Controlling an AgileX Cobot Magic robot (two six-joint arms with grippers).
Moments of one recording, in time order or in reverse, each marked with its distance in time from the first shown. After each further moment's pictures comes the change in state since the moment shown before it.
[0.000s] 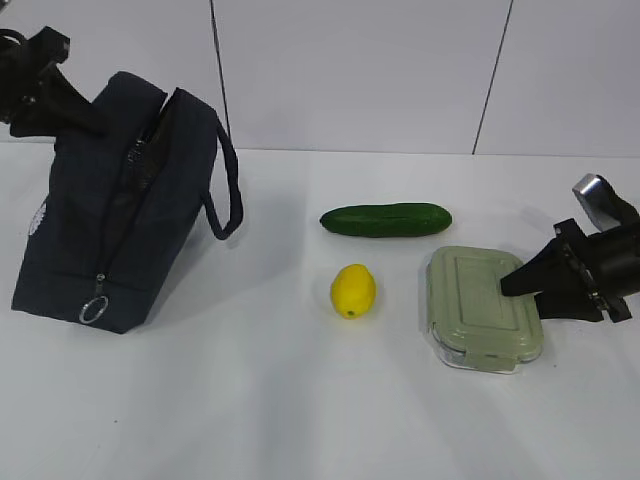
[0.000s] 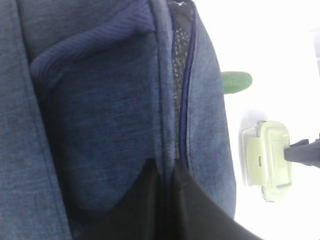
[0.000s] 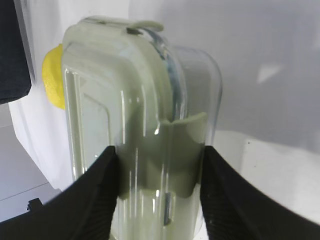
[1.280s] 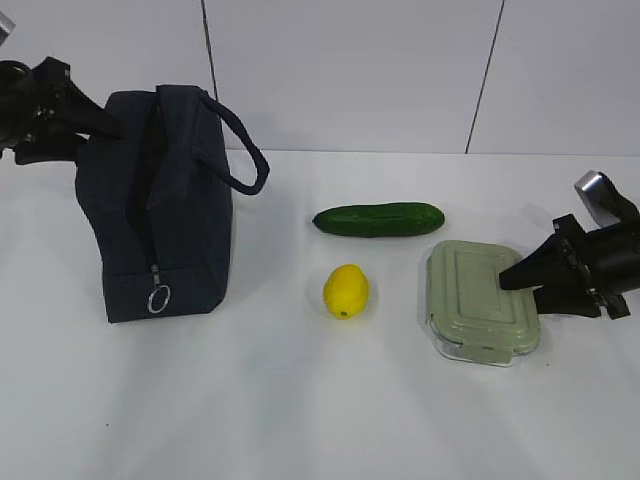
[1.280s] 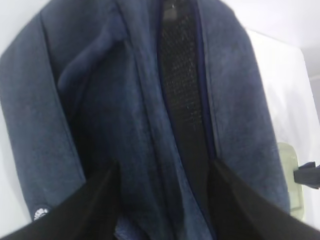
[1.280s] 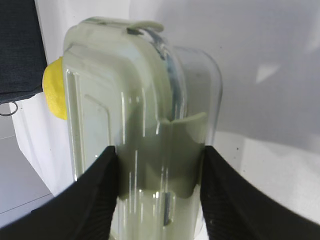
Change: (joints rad) left arm 0.052 0.105 0.033 -0.197 -0.073 0.223; right arm 0.000 0.000 0.000 0.027 -0.016 0.000
